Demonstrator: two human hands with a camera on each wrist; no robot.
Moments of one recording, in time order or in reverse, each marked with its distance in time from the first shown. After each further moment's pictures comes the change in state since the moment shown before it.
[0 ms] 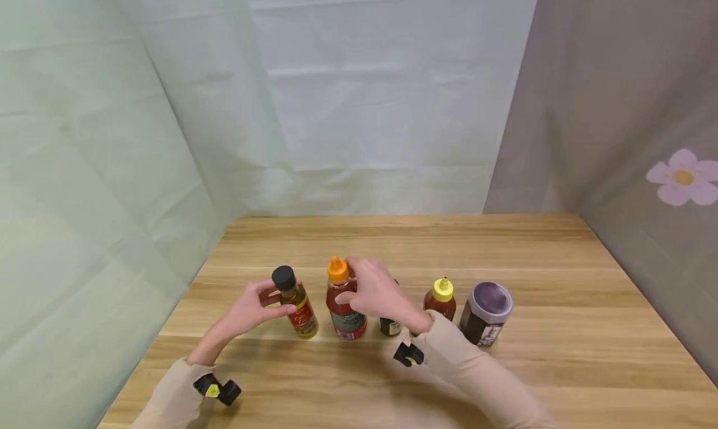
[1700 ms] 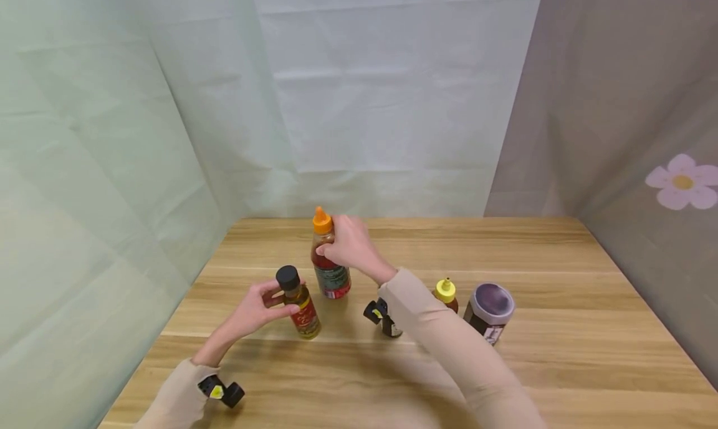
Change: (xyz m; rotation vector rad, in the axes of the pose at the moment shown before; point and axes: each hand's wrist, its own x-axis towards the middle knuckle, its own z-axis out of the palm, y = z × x) left_hand 0.006 -0.005 0.008 -0.021 0.045 -0.004; right_hand 0.073 -0.029 -0.024 -0.137 0.103 0.066
